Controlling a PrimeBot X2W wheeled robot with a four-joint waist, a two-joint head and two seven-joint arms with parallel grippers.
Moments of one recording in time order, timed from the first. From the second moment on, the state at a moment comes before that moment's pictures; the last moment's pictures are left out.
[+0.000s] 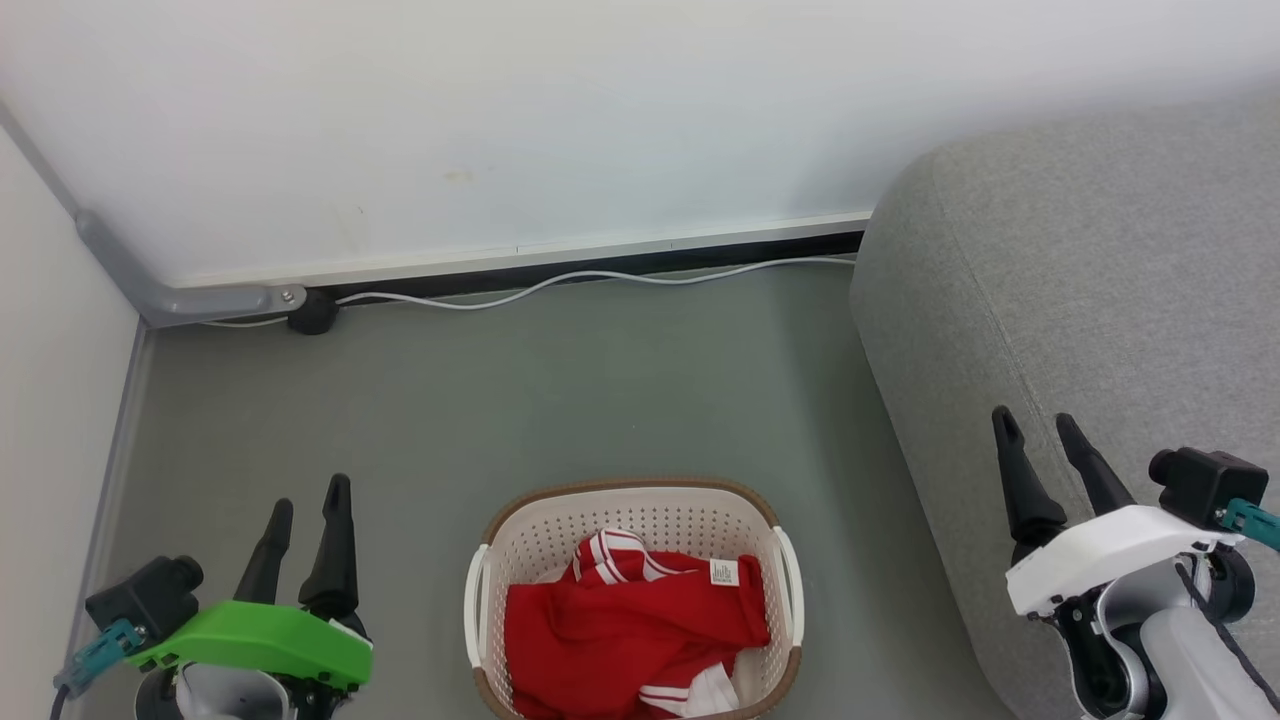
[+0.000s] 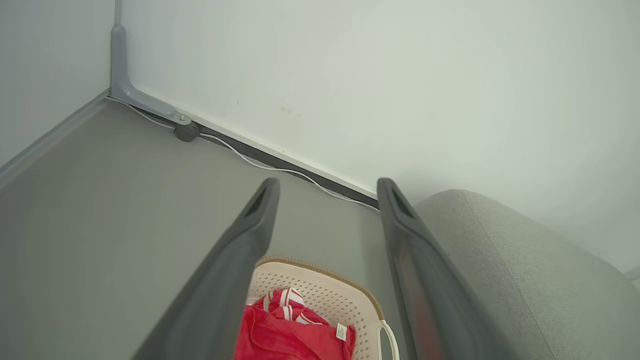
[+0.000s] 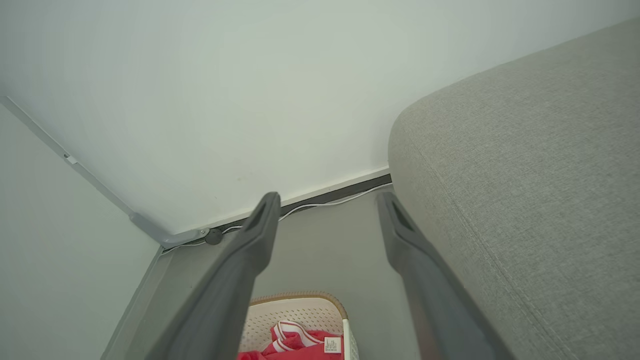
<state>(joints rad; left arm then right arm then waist) -0.01 0.08 -0.12 0.20 -0.77 -0.07 -0.13 -0.01 -0.21 0.22 0.18 0.59 -0.05 -0.13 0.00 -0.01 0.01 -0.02</state>
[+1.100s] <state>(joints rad) 0.02 0.08 -0.13 0.15 -0.35 -0.07 -0.24 0.03 -0.22 0.26 0.13 0.20 -0.12 -0.24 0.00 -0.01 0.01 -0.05</state>
